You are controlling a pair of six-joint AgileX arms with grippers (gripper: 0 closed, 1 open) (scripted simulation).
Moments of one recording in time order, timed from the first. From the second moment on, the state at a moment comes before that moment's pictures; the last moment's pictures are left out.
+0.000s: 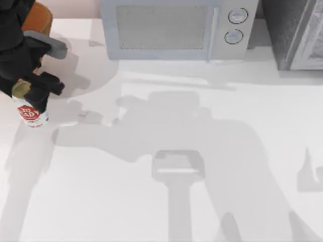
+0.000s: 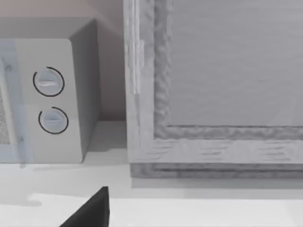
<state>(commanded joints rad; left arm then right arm) -0.11 2.07 1.71 -1.25 0.00 0.43 0.00 0.00 0.00 0.00 0.00 0.00</state>
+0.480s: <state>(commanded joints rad) -0.41 2.35 2.15 -1.42 0.00 -0.30 0.00 0.00 0.00 0.00 0.00 0.00</state>
